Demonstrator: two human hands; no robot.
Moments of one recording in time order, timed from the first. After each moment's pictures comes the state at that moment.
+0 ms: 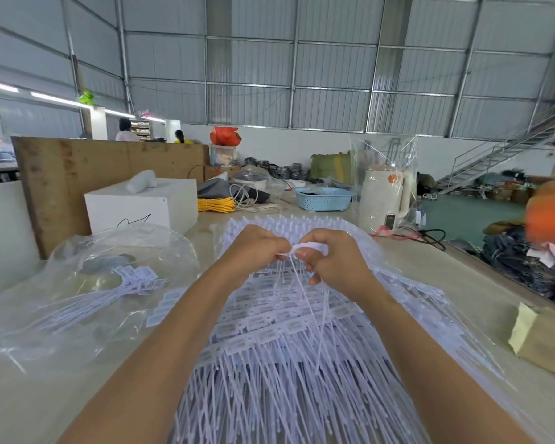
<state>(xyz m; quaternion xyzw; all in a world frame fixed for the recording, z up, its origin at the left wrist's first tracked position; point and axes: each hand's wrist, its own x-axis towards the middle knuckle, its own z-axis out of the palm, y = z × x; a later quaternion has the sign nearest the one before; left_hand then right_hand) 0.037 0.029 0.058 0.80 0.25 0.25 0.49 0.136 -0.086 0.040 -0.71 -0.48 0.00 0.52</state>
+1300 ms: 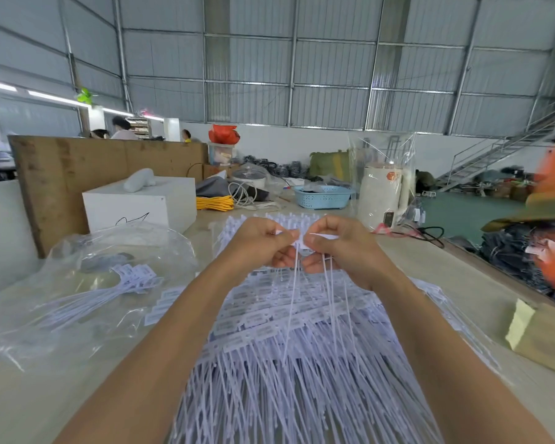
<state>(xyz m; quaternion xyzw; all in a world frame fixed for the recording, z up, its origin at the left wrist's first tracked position) 0.043 0.025 0.058 0.76 0.15 0.26 0.57 0.146 -0.101 0.057 -0.63 -0.42 0.17 0.62</state>
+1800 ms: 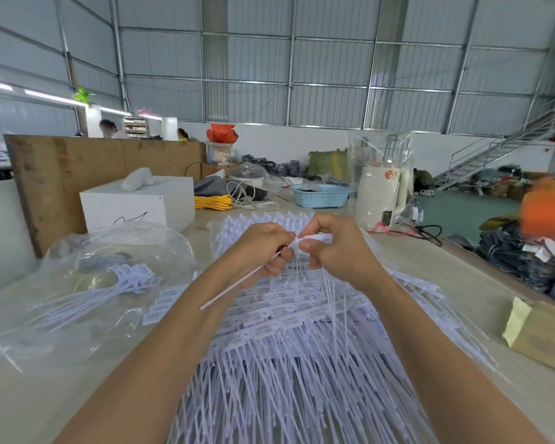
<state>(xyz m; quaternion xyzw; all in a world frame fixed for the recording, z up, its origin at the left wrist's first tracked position) 0.042 0.012 0.060 0.70 0.18 0.20 0.66 0.137 -0.097 0.054 -0.70 -0.48 -0.03 0.53</state>
